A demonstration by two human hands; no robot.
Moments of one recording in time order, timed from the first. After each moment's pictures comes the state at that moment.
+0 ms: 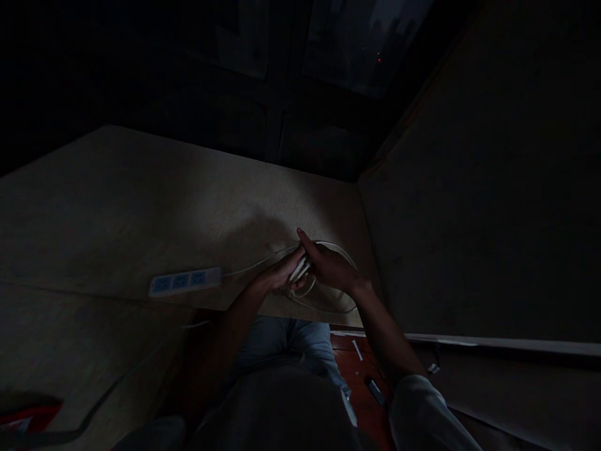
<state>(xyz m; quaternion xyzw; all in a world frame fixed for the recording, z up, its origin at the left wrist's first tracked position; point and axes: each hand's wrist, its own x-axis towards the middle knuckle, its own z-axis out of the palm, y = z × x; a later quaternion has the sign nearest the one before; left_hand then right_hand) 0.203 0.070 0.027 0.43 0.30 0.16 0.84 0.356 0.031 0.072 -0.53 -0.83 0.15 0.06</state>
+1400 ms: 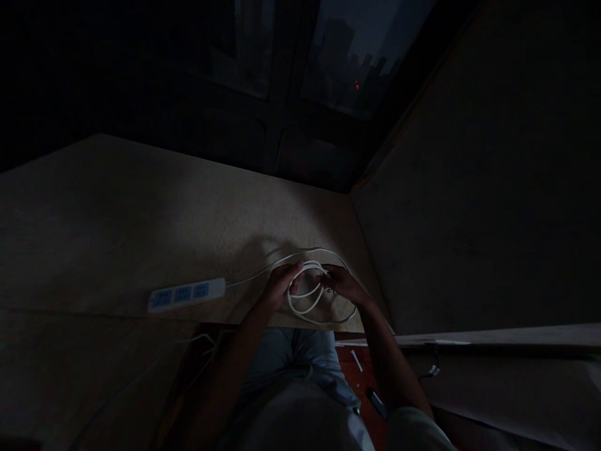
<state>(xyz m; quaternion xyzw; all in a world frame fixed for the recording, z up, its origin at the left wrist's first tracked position) 0.180 0.055 -0.017 0.39 0.36 0.37 0.76 0.374 0.010 0.019 -0.61 -0.56 0.46 0.32</state>
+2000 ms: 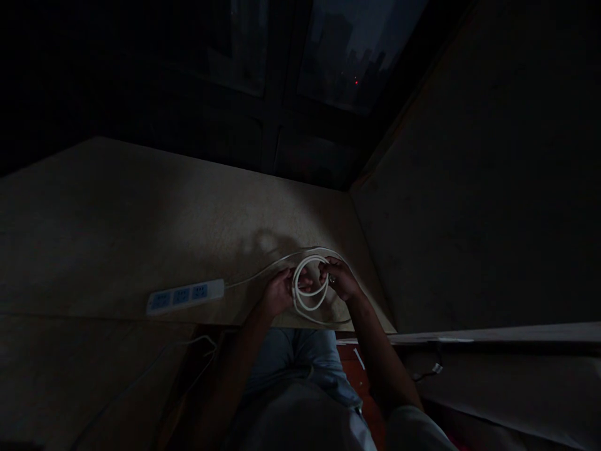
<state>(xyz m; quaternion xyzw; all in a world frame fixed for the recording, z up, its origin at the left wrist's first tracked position) 0.175 0.050 -0.033 0.21 0.20 0.33 0.90 0.359 0.018 0.015 -0.56 -0.33 0.57 0.50</state>
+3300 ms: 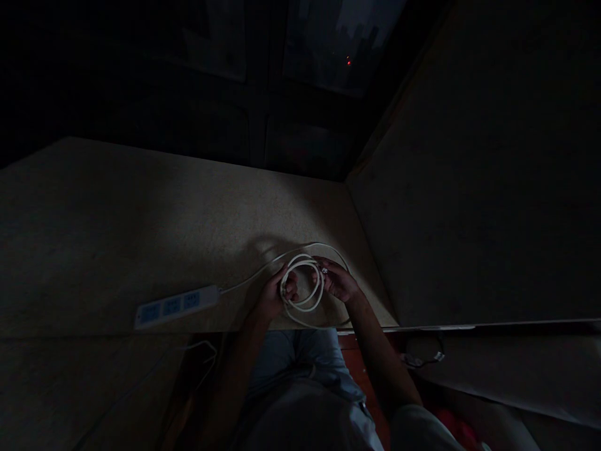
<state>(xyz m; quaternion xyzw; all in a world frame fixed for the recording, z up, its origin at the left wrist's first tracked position) 0.175 0.057 -0.037 0.14 0.24 0.28 0.92 0.380 0.018 -0.025 -0.42 -0.21 0.71 0.53</state>
